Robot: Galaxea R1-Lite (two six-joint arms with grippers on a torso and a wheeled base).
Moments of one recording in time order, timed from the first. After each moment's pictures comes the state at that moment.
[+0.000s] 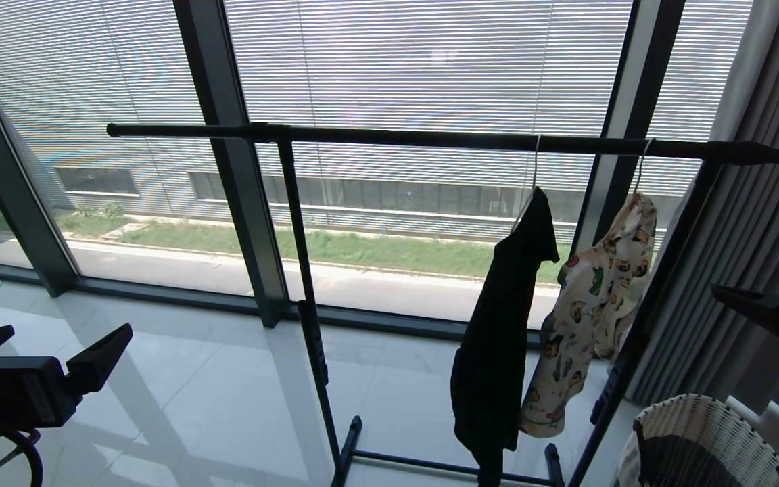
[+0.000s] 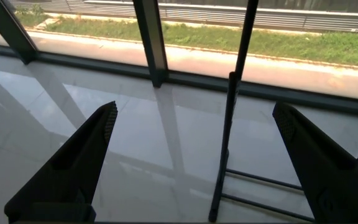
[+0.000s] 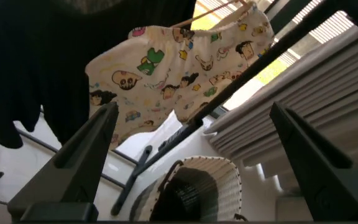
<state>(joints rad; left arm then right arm) -0.19 0.96 -0.38 -0.35 0.32 0.07 0.38 1.09 -0.88 0.10 -0.22 -0.31</state>
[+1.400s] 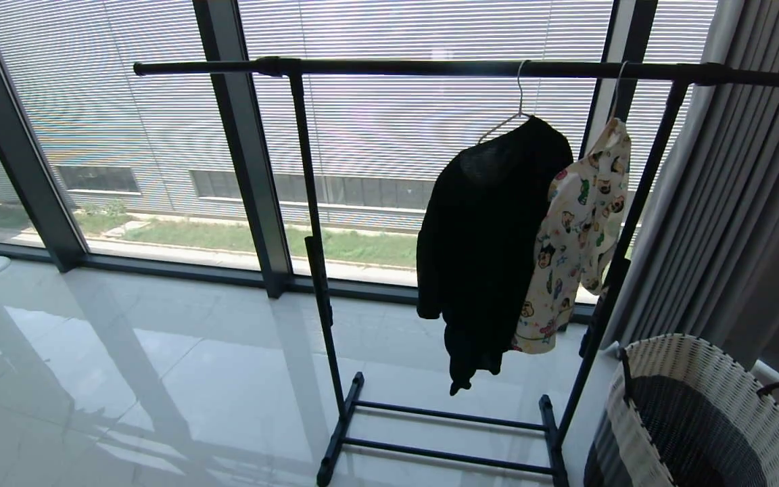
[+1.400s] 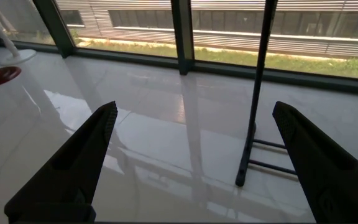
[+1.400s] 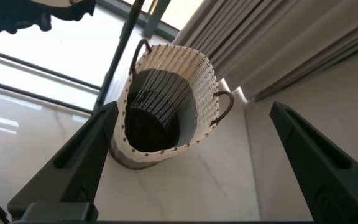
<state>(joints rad) -0.13 0.17 0.00 -0.07 0.37 0.14 0.06 0.54 -0.33 0.11 -0.22 -0.38</state>
